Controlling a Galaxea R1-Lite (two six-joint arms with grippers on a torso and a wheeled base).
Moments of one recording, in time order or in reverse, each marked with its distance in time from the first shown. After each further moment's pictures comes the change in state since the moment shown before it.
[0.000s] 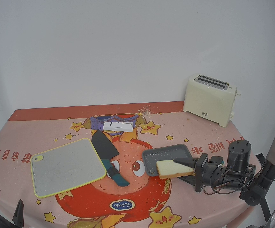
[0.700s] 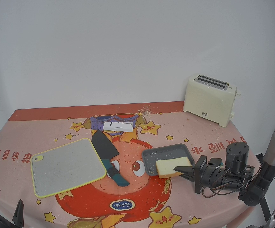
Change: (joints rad) left arm 0.000 0.000 0.000 0.000 0.000 0.000; right arm 0.002 -0.009 0.006 0.023 0.001 0.006
